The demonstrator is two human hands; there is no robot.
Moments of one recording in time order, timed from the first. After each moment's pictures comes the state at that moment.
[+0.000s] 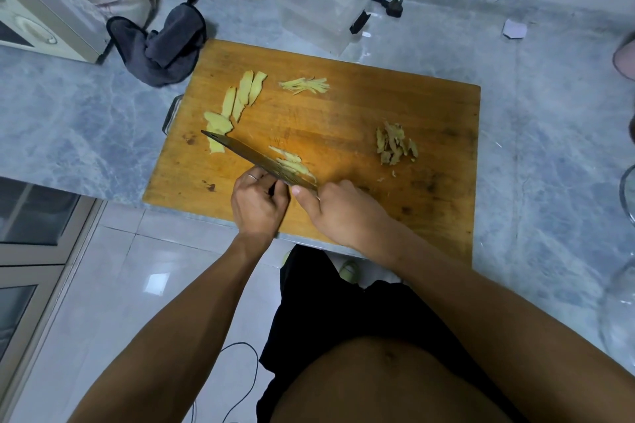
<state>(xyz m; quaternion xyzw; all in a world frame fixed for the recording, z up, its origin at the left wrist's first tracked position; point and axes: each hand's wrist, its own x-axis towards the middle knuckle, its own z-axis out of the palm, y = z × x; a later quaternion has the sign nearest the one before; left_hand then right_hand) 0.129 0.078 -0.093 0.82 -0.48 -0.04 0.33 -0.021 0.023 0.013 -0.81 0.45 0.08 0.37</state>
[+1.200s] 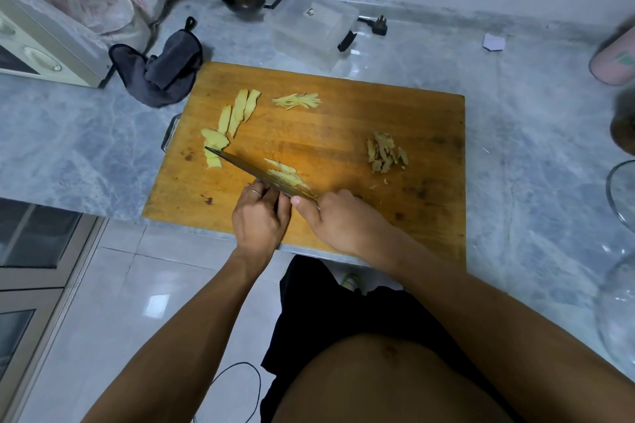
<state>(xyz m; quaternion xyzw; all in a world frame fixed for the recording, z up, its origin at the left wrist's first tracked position) 0.121 0.084 -0.089 0.79 -0.55 0.00 0.26 -0.028 0.022 0.018 -0.80 0.46 0.10 0.37</state>
